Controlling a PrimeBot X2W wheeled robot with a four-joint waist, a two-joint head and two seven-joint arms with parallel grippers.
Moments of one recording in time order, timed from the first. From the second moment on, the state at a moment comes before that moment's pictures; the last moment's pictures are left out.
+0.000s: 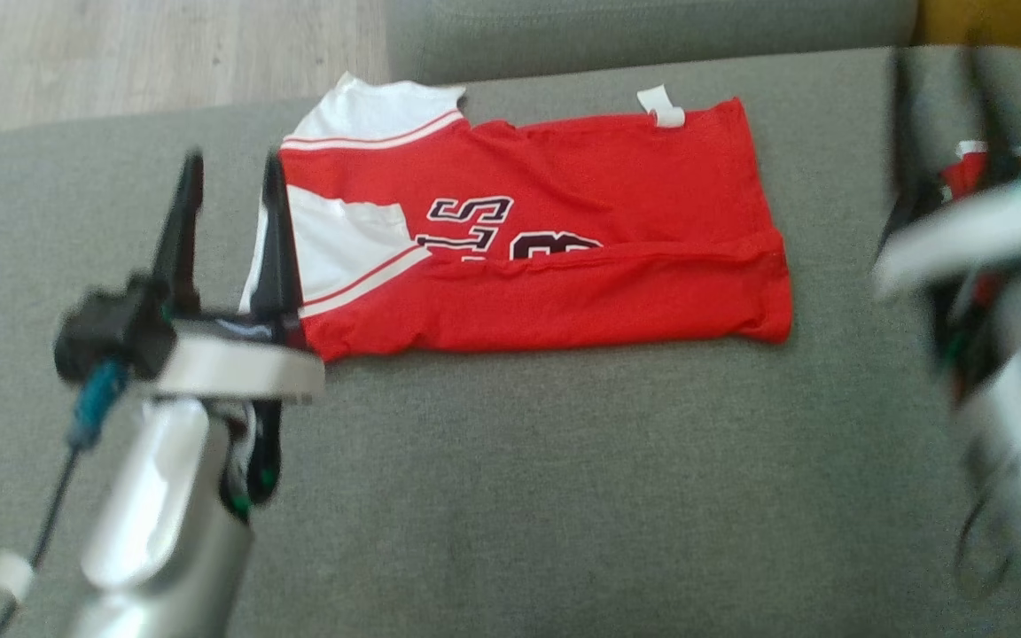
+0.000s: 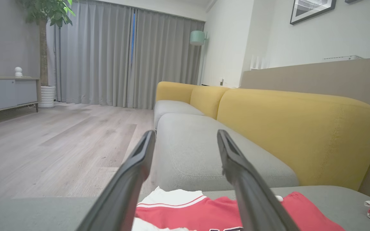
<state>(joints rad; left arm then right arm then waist) -0.48 0.22 -0.34 0.30 -0.45 0.05 -0.26 -0.71 -0.36 0.35 0.58 0.65 0.13 -0.26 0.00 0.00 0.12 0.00</state>
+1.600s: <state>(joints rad) -0.59 0.12 -0.17 1.05 -0.29 -0.01 -0.22 -0.29 -0.09 0.14 0.45 0.30 0.13 -0.23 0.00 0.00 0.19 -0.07</state>
